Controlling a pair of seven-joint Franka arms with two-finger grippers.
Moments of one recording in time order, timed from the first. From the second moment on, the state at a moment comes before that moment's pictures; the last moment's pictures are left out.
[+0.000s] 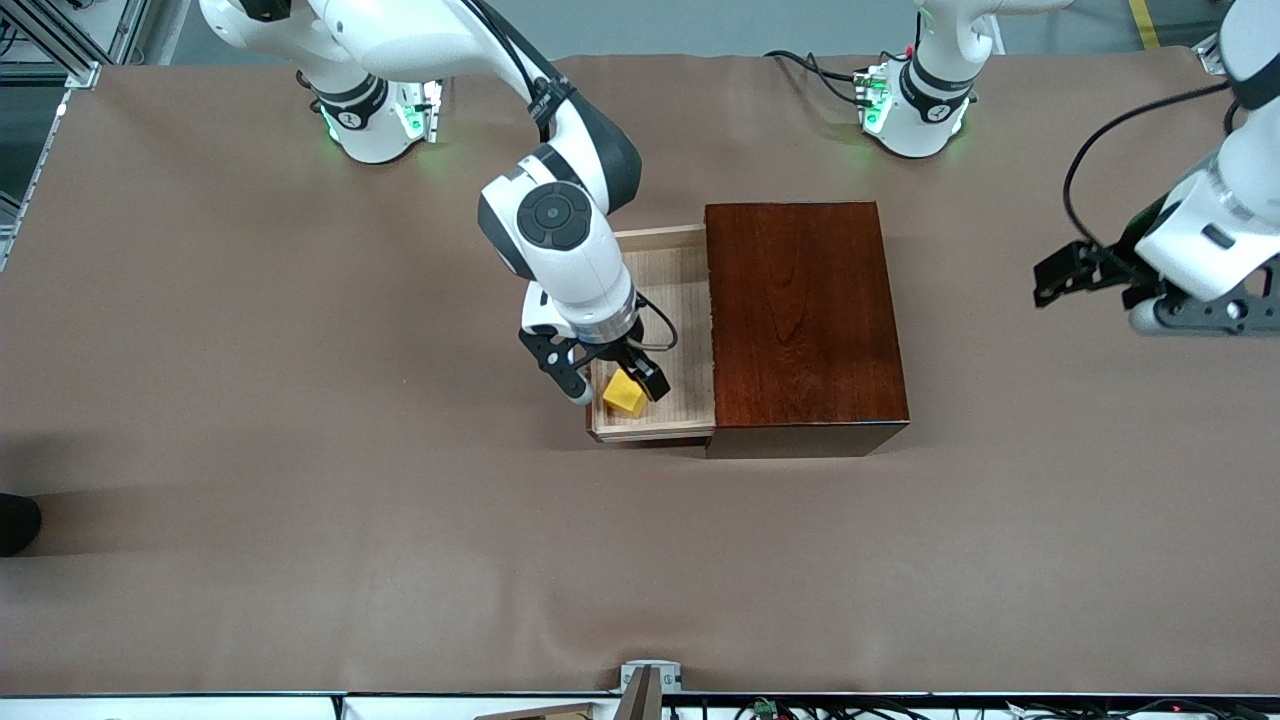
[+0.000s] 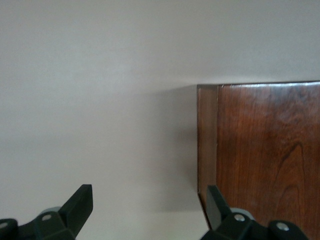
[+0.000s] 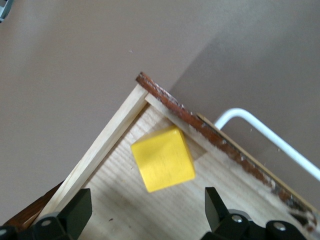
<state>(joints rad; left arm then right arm) -0.02 0.05 -0.09 -1.55 0.00 1.57 -0.08 0.75 0.63 -0.07 -1.38 0.12 2.20 1.48</state>
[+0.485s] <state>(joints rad) -0.02 -0.02 -0.09 -1.62 0.00 1.58 -0.08 0.75 0.65 -0.07 -1.40 0.12 2.20 1.46</state>
